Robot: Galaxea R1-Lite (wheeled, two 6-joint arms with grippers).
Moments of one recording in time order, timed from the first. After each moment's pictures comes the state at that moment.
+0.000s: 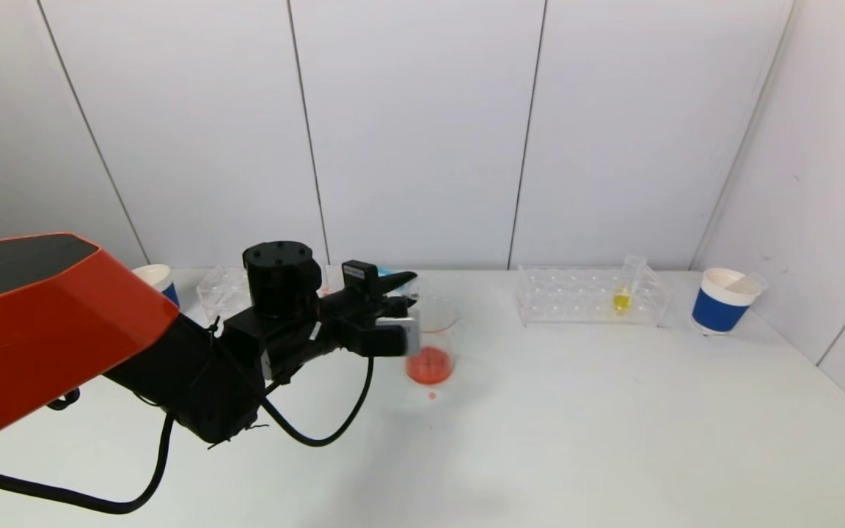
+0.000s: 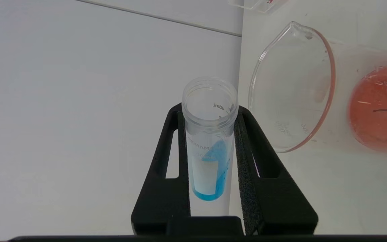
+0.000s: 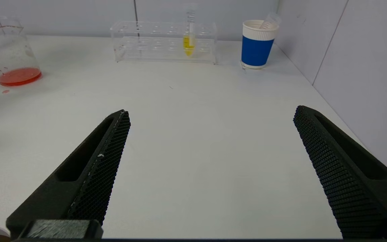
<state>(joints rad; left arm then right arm) -0.50 2.05 -0.86 -1.13 -0.32 1.33 0.01 0.00 0.00 -0.01 -0.03 -0.02</state>
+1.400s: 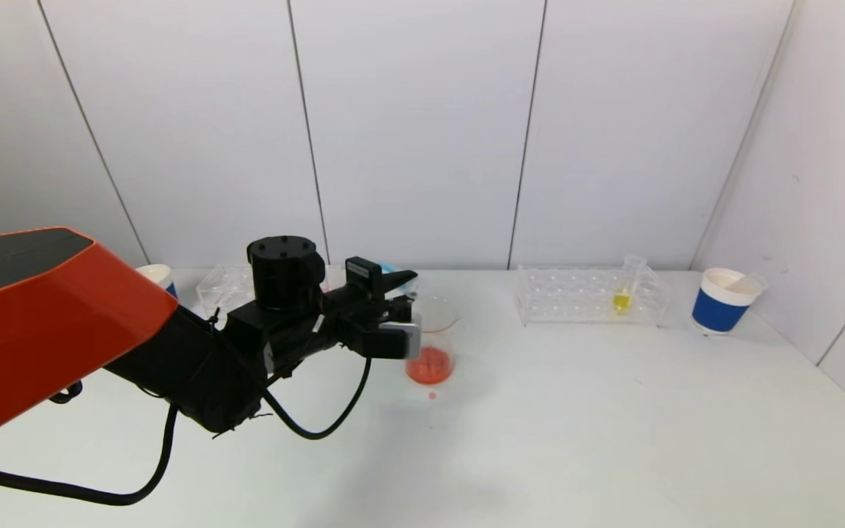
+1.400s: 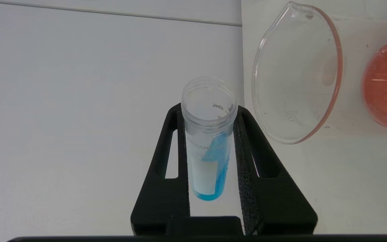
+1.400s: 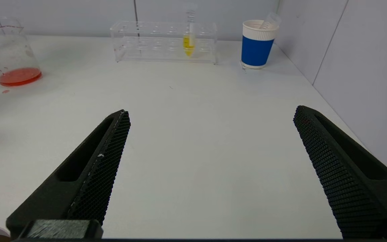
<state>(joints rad) -0.49 2.06 -0.89 -1.07 -0.31 1.44 0.01 0.00 0.00 -0.01 -0.03 -0.02</state>
